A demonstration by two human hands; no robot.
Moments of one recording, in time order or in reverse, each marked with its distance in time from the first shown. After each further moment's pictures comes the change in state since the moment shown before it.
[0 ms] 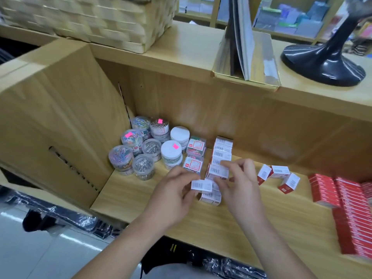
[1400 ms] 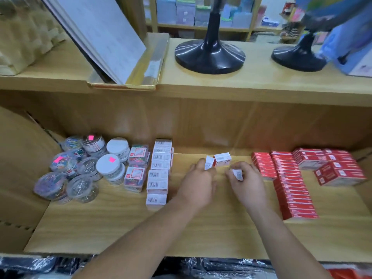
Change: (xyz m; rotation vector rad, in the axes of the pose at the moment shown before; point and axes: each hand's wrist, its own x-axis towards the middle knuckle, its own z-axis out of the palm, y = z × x) left_hand 0.081 0.075 0.178 0.505 -0.435 0.132; right_hand -0.018 0.135 -0.093 0.003 0.084 0.536
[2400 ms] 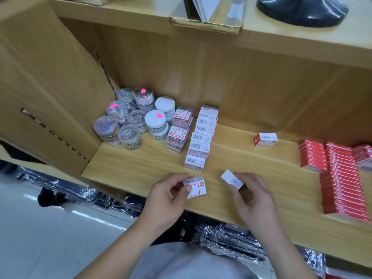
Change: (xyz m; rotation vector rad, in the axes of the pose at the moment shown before) left_hand -0.194 -0.066 0.002 -0.828 0.438 -0.446; right_hand -0.112 -0.007 0.033 0.095 -0.163 -0.441
